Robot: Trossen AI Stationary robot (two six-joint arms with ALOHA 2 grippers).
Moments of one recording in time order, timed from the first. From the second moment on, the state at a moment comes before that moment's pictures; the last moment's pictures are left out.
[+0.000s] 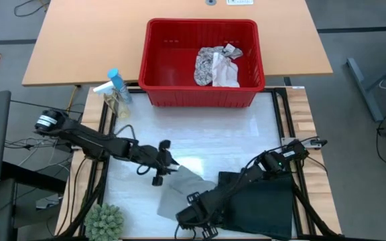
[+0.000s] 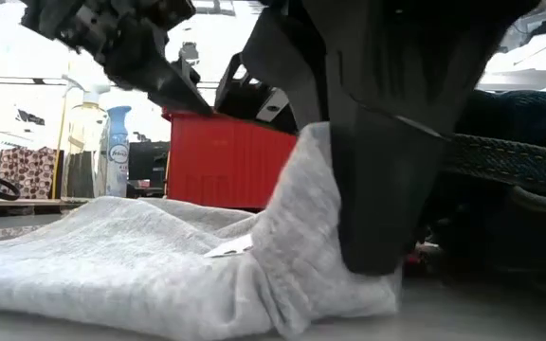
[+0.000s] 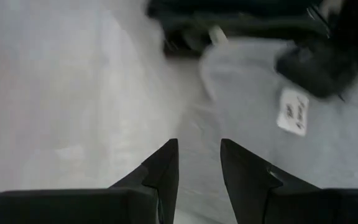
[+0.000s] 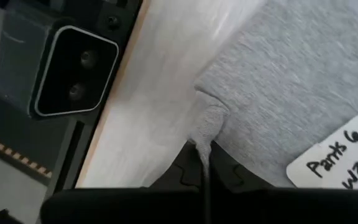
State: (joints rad) left arm -0.24 1.37 0.66 0.14 -0.07 -0.07; right arm 0.53 2.44 2.16 -1.01 -0.17 0.15
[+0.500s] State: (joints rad) left arm -0.37 1.69 0.70 0.22 0.01 -0.12; right arm 0.53 2.44 2.15 -1.02 -0.10 0.19
